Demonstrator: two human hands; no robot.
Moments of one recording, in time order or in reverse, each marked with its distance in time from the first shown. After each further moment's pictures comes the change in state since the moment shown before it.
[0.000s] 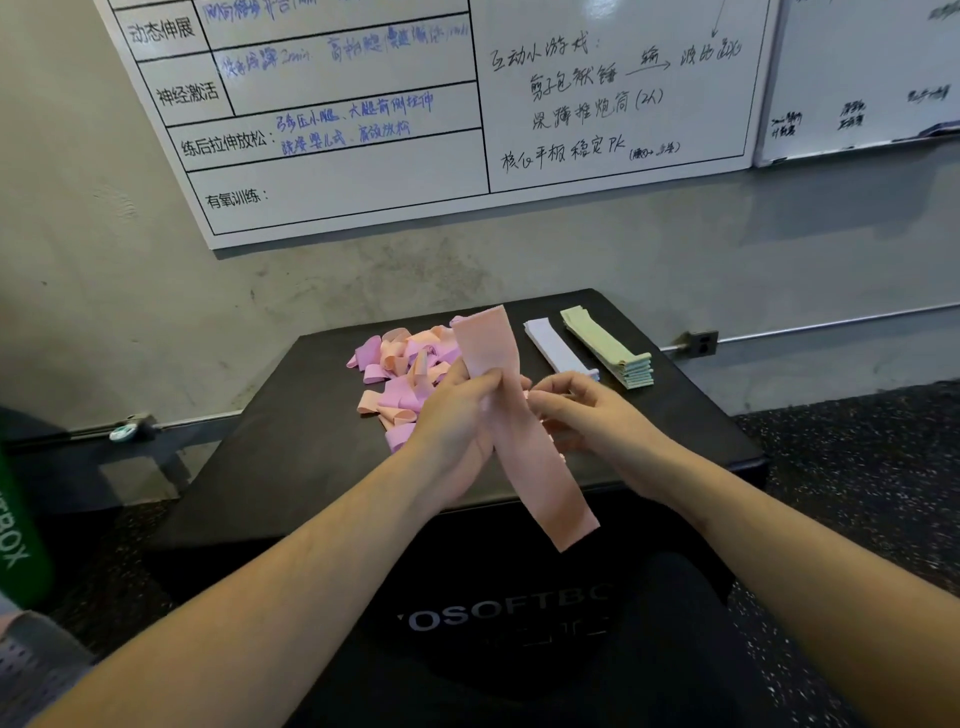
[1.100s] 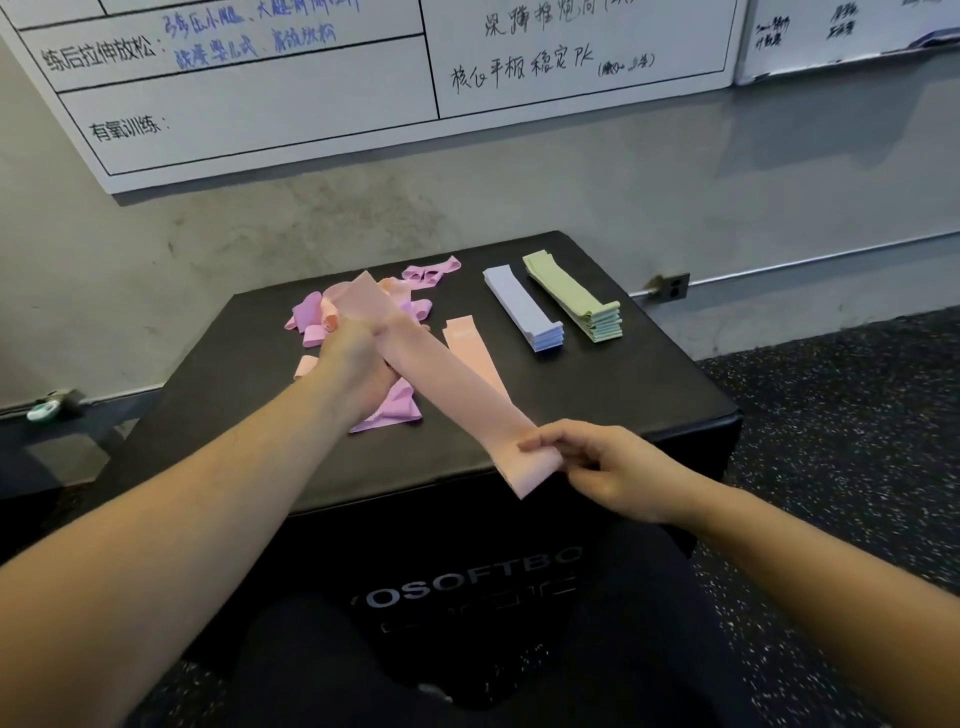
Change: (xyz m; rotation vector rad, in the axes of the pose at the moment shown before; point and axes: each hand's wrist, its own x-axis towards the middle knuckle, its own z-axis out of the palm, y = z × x) left_hand 0.109 -0.019 -0.051 -0.059 0.451 -0.140; right_hand -0.016 0.085 -0.065 -0.504 -0.222 -0.094
